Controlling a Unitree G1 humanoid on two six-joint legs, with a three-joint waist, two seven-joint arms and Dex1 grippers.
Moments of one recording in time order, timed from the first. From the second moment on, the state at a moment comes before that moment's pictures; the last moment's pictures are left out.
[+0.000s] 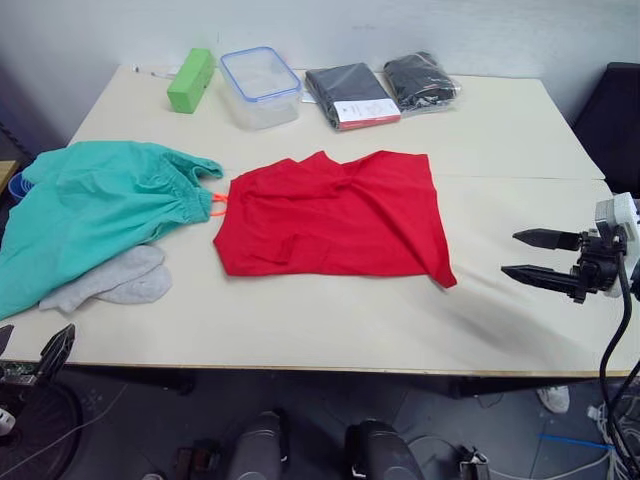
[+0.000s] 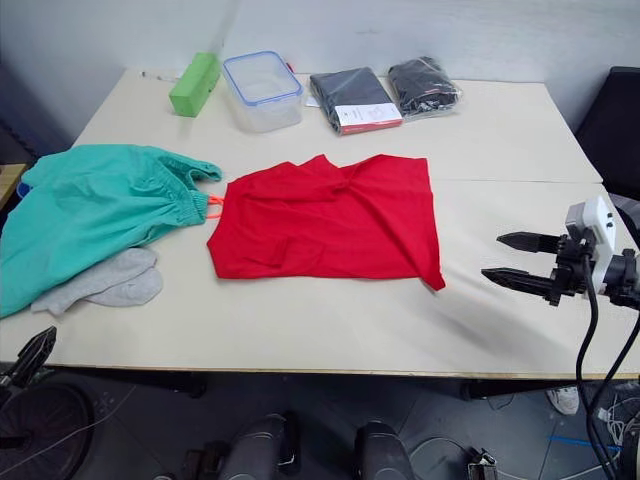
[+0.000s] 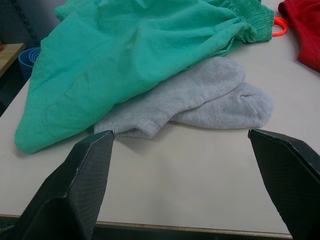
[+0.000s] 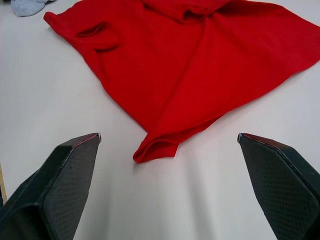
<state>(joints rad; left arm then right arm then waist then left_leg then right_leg) 0.52 0.49 0.94 -0.44 -0.66 0.46 -0.47 -0.43 -1.00 -0.24 0.43 0.49 0.31 1.45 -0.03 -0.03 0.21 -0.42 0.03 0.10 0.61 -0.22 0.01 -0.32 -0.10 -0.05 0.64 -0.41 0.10</state>
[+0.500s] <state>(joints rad) 0.52 0.48 0.94 -0.46 -0.66 0.46 -0.45 -0.46 -0.98 -0.24 0.44 0.46 0.29 1.43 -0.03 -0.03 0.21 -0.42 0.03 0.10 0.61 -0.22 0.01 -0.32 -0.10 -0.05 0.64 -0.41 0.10</state>
